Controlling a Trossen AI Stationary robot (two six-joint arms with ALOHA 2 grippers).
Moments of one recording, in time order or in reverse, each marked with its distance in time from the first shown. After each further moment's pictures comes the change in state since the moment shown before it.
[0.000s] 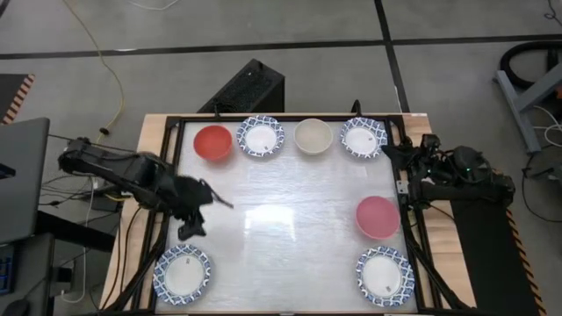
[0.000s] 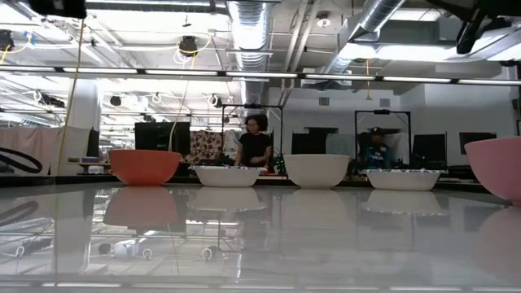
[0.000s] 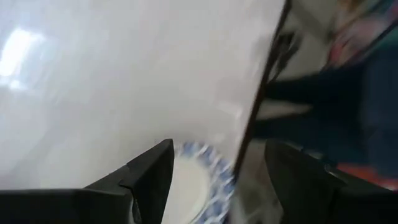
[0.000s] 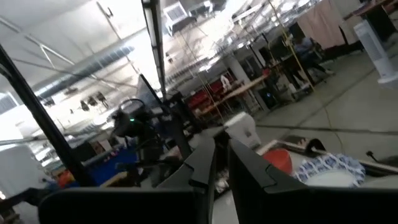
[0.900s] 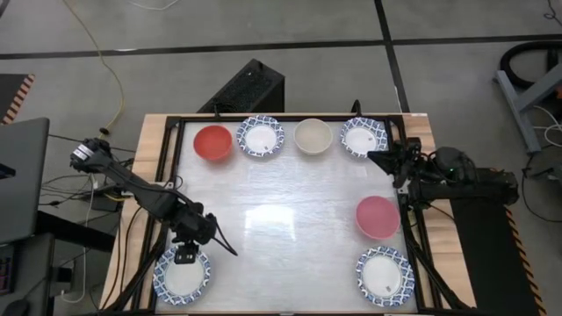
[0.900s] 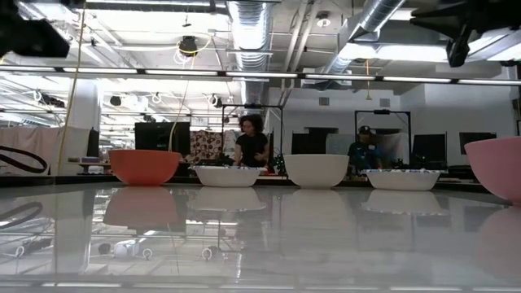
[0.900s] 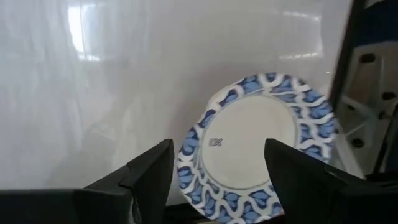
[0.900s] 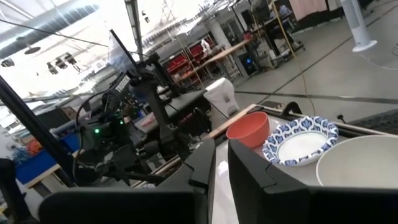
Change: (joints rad) left arm -0.201 0.186 -0.169 0.026 -0.036 0.203; right arm 0.000 0.132 0.000 -0.057 0.000 0.010
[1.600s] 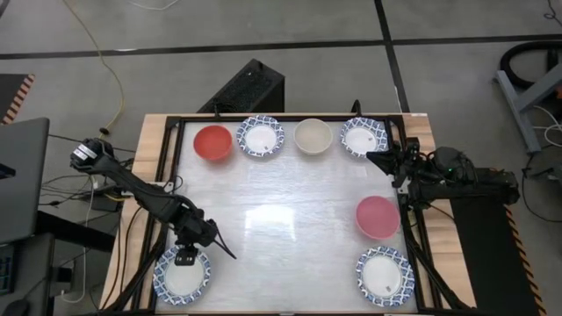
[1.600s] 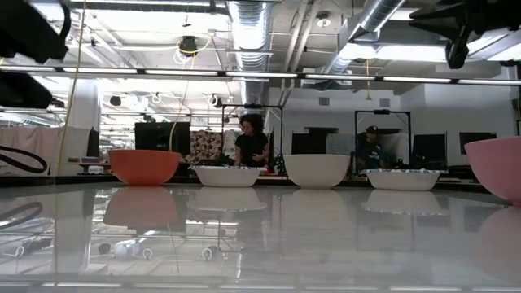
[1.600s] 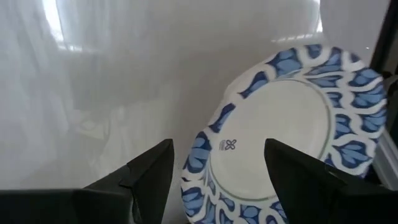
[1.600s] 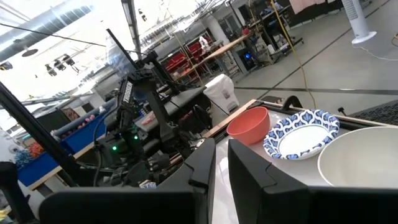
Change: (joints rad) left arm -0.006 0.000 -0.236 0.217 0.073 0.021; right arm 0.000 0.011 0.000 -0.004 0.000 0.036
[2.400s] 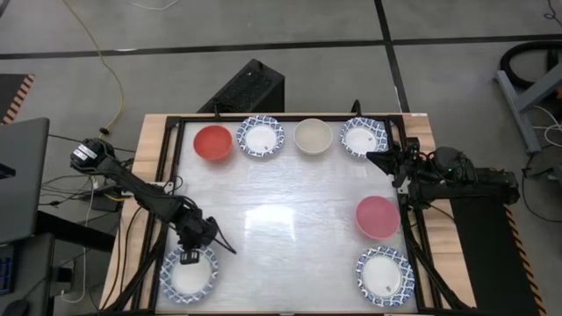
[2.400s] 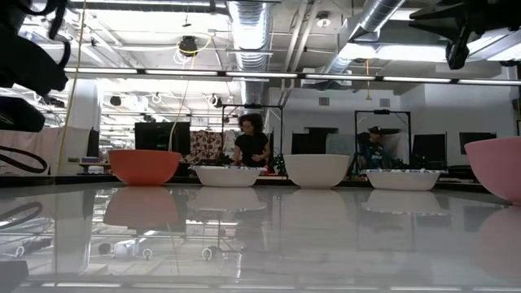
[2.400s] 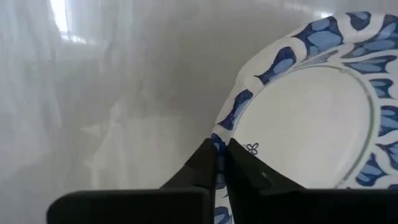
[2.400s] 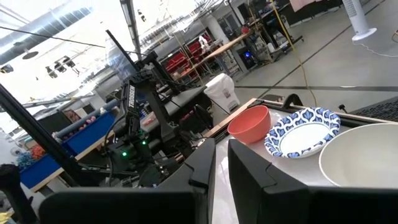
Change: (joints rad) left arm 0.013 0.002 -0.103 0.121 -0.028 -0.125; right arm 0.000 0.000 0.000 -0.001 0.000 0.019
